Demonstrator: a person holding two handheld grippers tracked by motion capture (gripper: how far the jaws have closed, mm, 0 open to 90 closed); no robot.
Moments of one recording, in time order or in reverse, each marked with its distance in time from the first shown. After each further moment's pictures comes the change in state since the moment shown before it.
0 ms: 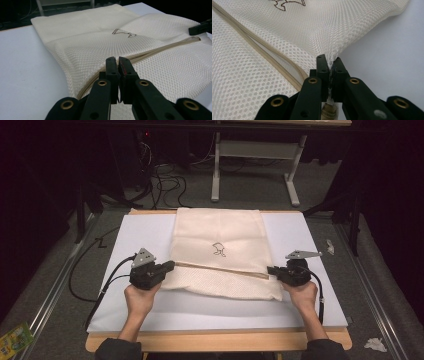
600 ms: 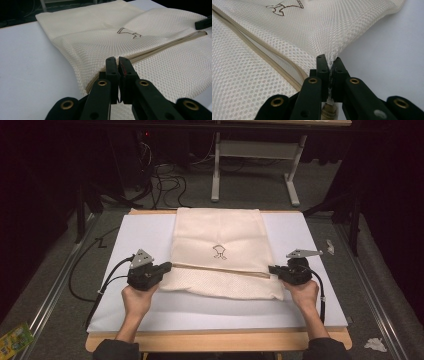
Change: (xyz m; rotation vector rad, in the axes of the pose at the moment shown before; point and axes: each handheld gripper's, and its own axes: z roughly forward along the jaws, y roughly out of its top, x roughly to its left) left arm 0.006 -0.005 -0.001 0.019 0.023 0.002; right arm -0.004 0.002 0.000 0.015 -0.020 -0.011
